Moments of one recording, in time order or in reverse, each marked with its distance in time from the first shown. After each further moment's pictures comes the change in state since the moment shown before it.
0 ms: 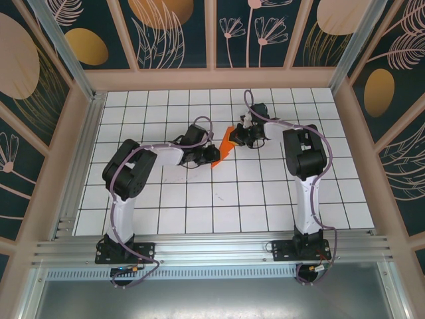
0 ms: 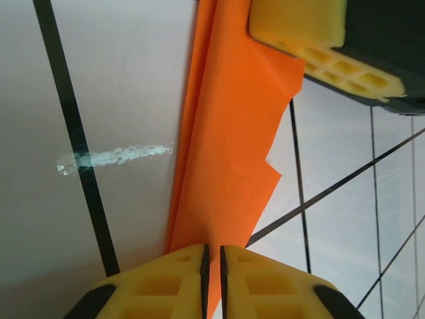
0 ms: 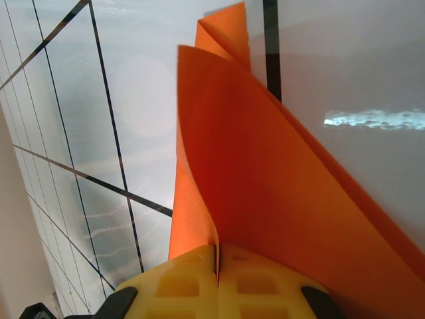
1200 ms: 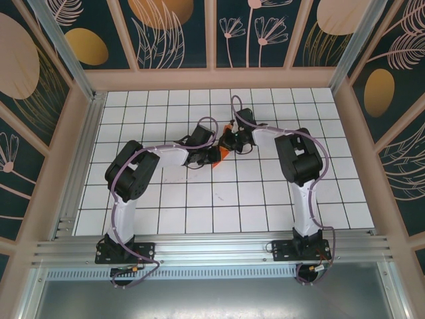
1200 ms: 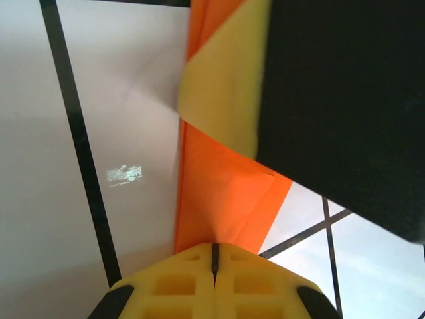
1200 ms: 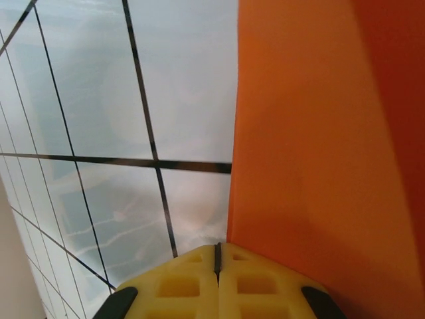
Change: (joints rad) left arm -0.048 0.003 0.039 -0.072 -0.158 0.023; right arm 0.140 -0.058 -0.072 0.086 0.148 0.169
